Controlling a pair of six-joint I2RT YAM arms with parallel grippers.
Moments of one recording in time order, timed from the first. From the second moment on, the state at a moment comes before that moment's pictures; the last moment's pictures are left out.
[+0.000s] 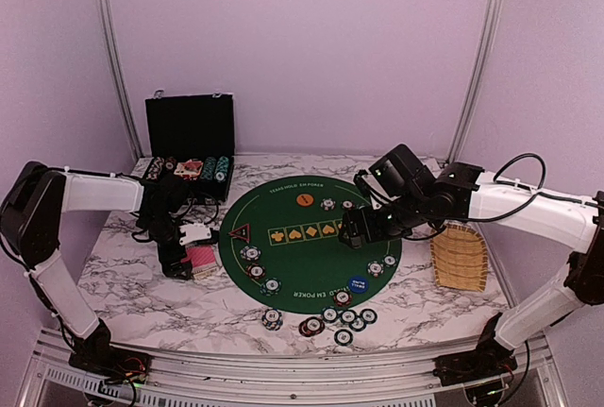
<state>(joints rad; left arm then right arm) -0.40 1.69 0.98 -0.73 0.05 0.82 0.85 1.41 1.17 -0.72 0.07 0.49</state>
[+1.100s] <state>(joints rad) -0.41 1.63 0.95 -0.70 0.03 0.85 0.85 1.42 1.12 -0.65 0.02 0.51</state>
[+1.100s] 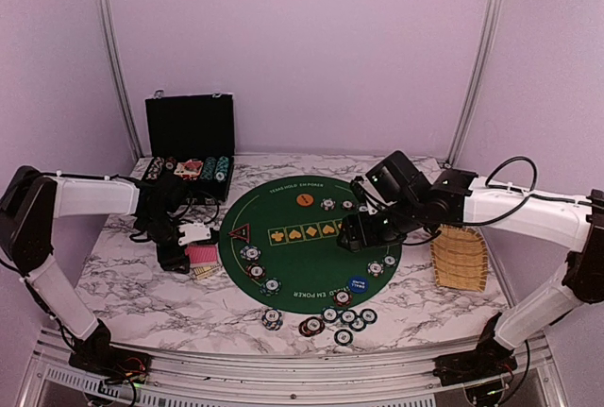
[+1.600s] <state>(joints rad) -0.41 1.59 0.91 -0.67 0.03 0.85 0.85 1.48 1.12 -0.59 -0.05 0.52</state>
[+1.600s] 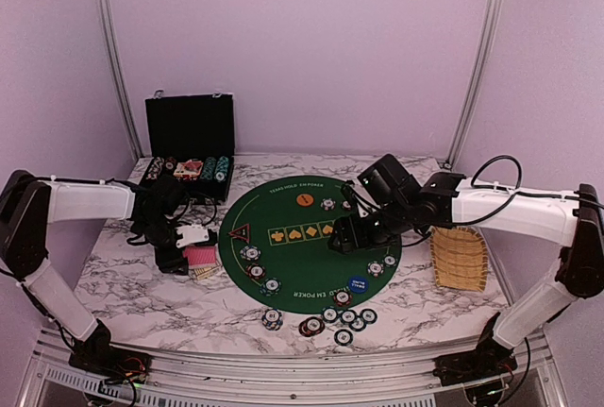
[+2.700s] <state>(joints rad) -0.43 1.42 0.97 -0.70 0.14 0.75 0.85 1.58 1.15 -0.33 -0.29 0.63</state>
